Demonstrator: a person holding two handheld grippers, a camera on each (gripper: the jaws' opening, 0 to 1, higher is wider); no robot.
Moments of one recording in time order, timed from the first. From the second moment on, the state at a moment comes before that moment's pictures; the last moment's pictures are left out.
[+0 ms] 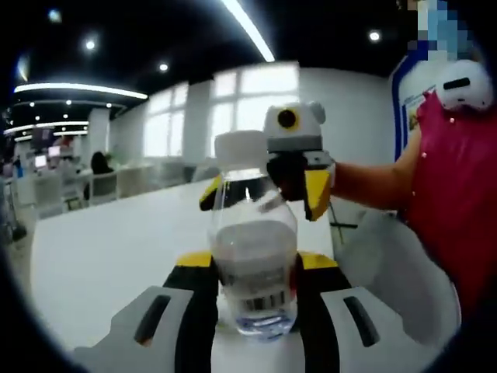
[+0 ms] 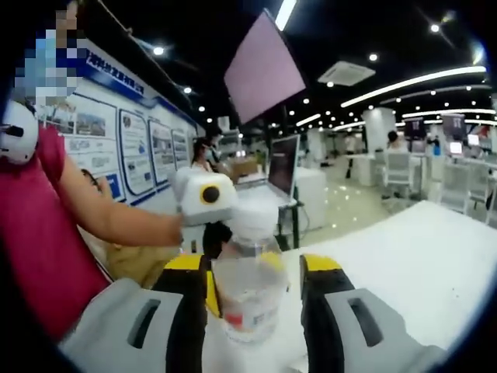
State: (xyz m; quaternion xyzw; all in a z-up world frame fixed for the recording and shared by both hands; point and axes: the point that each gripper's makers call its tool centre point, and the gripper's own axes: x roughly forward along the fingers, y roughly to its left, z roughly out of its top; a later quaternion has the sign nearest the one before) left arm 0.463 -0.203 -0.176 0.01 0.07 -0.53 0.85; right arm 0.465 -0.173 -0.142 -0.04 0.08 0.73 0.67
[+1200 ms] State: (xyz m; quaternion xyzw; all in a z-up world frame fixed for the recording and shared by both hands) left arm 0.469 -0.191 -0.189 0.08 0.11 -0.56 0.82; right arm 0.467 -0.151 -0.162 -0.12 0.03 0.76 0.63
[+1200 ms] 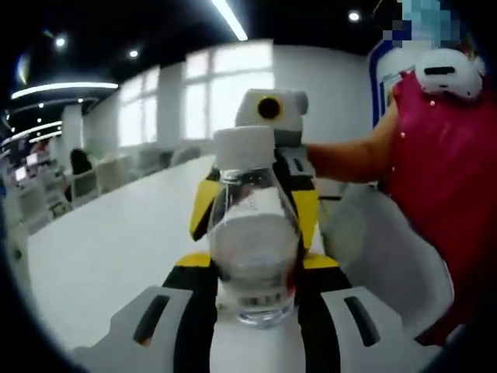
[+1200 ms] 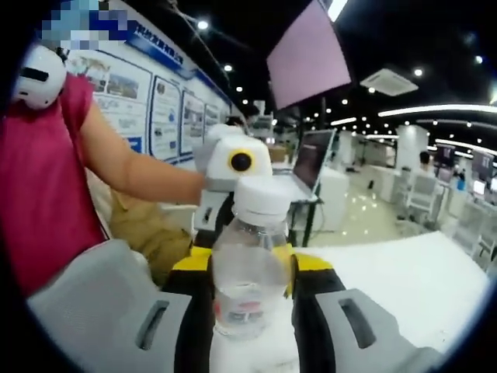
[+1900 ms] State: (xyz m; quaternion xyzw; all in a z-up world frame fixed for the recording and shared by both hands) left arm 0.565 -0.144 -0.243 0.16 0.16 -0.46 0.86; right arm 0.568 -0.116 -0.218 -0.12 0.04 0.69 0.71
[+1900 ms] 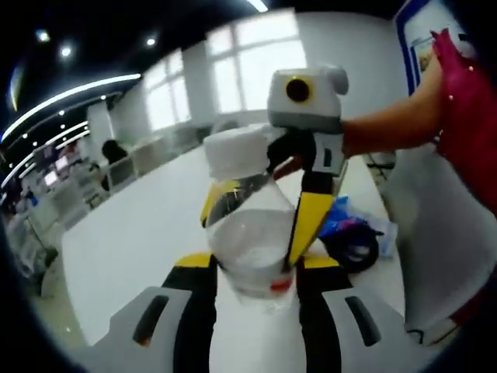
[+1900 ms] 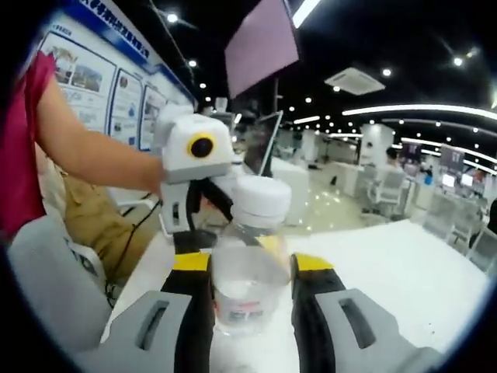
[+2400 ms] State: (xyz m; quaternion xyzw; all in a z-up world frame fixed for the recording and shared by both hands) left arm 0.610 -0.116 -0.303 0.17 0.21 -0.44 0.86; right arm 0.613 -0.095 -0.274 -0.13 0.07 0.65 0.74
